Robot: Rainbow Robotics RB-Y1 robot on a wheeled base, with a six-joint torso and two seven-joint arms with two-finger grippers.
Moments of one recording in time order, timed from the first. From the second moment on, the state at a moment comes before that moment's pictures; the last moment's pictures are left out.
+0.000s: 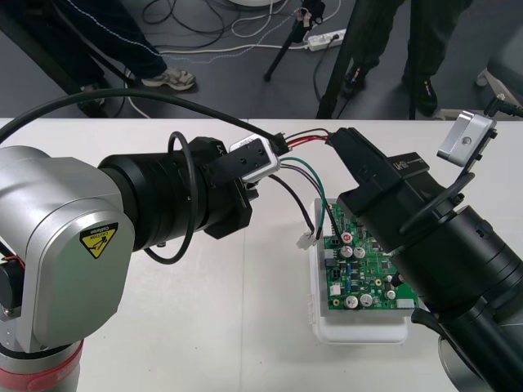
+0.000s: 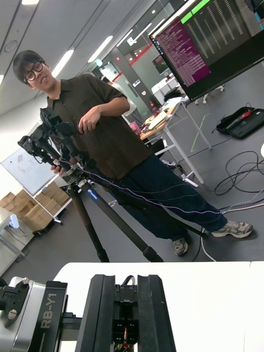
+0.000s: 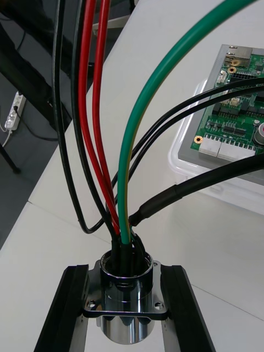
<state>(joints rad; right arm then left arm) 0.14 -0.68 0.46 -2.46 0.65 0.19 -0.07 -0.25 0.16 -0.24 -2.39 -2.69 -1.55 0.87</state>
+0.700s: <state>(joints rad) 0.14 -0.68 0.46 -2.46 0.65 0.18 -0.07 -0.25 0.16 -0.24 -2.37 -2.69 -1.52 0.87</state>
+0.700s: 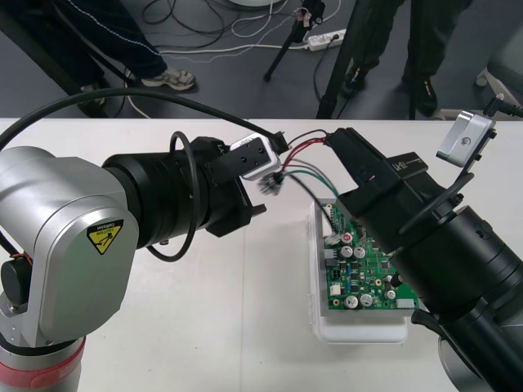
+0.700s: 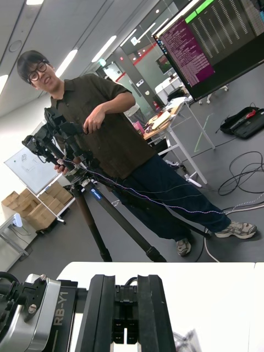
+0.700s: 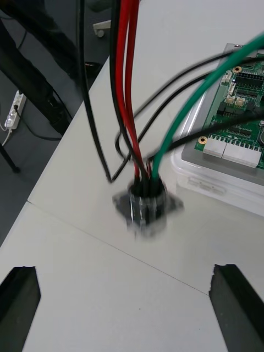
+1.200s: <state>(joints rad) 0.14 -0.69 0.41 -2.46 0.65 0.13 -0.07 -0.25 0.17 -0.24 -2.37 -2.69 -1.51 0.87</state>
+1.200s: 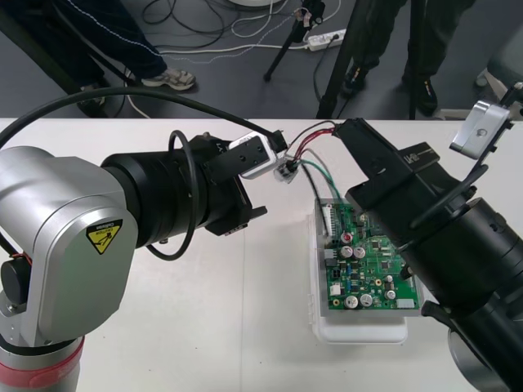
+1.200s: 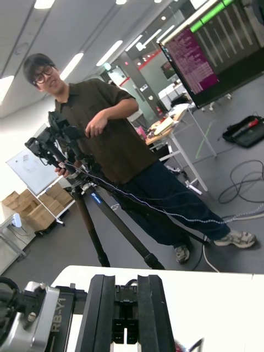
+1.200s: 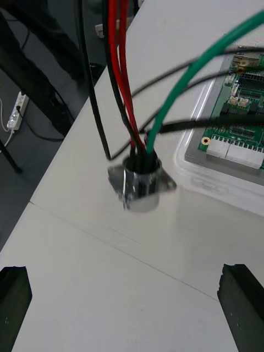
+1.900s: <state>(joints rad) 0.20 -0.75 0.04 -2.24 0.65 -0.52 -0.07 -0.25 0.51 -0.14 -2.37 -2.27 -1.43 0.87</state>
